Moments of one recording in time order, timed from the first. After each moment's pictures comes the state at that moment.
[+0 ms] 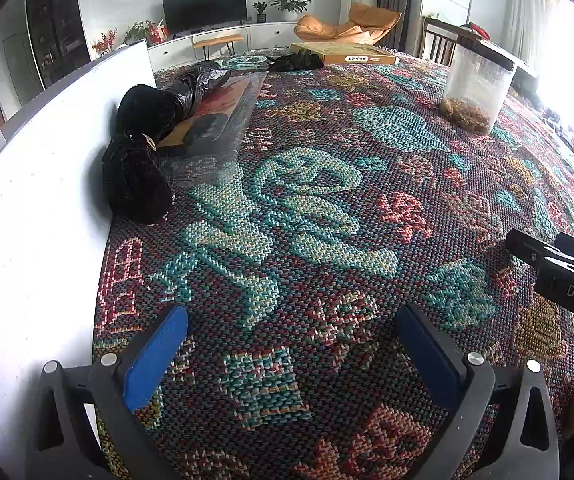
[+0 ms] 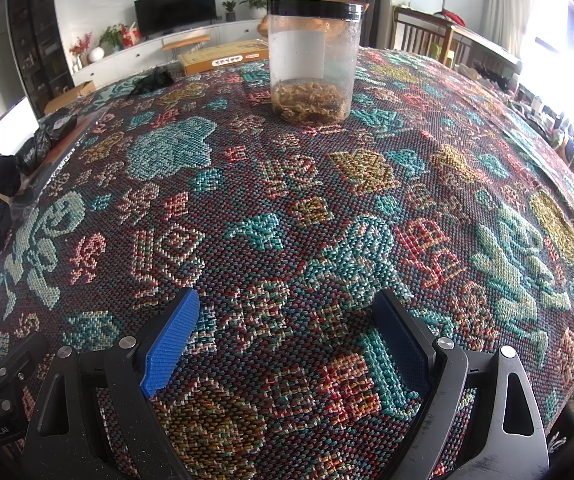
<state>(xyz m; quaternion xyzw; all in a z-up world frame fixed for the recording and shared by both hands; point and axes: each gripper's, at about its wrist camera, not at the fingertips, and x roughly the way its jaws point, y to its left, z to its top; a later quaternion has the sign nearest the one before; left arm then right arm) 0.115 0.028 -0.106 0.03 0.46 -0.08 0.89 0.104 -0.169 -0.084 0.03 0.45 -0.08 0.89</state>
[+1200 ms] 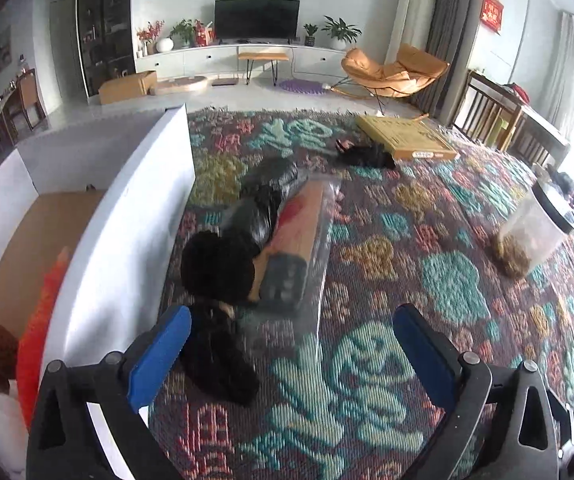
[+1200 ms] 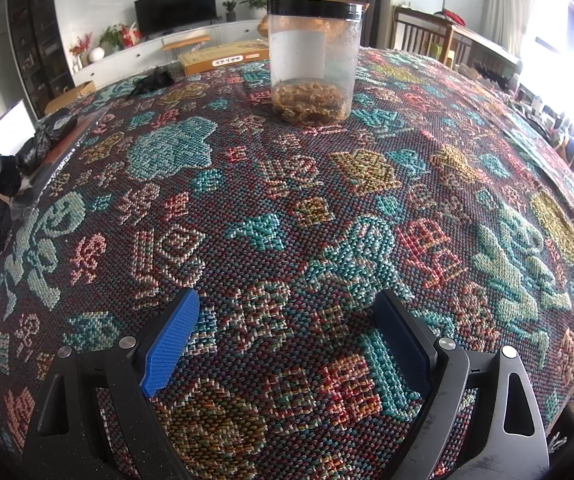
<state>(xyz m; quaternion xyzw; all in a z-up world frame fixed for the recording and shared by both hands) 0.229 0.081 -0.031 -0.04 0.42 -0.02 0.90 0.104 -0.170 -0.084 0.03 0.45 -0.08 0.89</state>
